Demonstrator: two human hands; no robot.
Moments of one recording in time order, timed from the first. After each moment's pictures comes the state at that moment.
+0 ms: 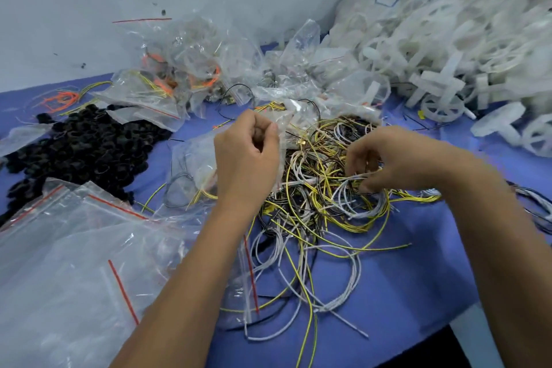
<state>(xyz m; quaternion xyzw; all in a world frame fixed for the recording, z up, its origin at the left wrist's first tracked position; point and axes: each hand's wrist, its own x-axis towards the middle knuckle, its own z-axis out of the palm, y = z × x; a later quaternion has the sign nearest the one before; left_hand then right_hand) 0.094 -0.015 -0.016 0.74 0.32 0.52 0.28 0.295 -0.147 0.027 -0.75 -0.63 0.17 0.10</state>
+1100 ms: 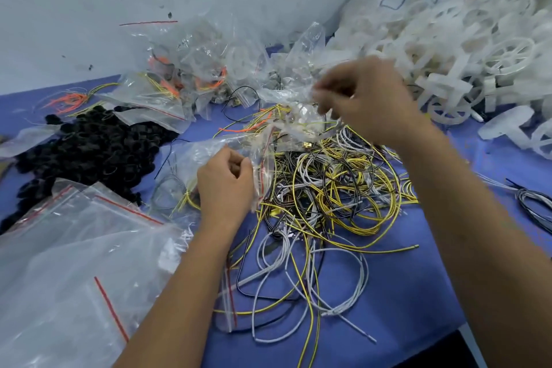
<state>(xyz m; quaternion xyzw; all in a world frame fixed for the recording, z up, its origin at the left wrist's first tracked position) 0.057 0.007 -0.058 0.72 0.48 0.43 0.26 0.264 -0.094 0.059 -0.68 -0.59 0.04 0.44</state>
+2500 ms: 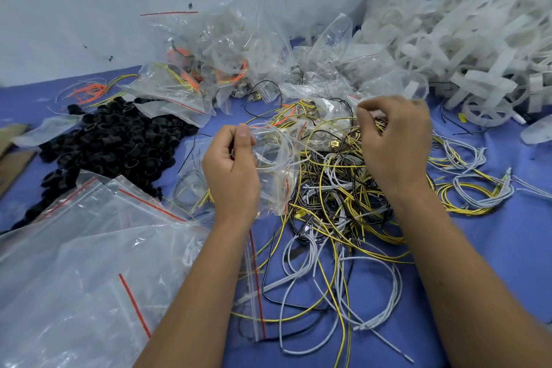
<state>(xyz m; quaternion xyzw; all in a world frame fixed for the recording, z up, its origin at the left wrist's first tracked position) 0.051 0.009 -0.040 0.61 0.36 0.59 0.39 0.248 -0.081 -0.018 -0.77 -0.43 -0.17 0.45</state>
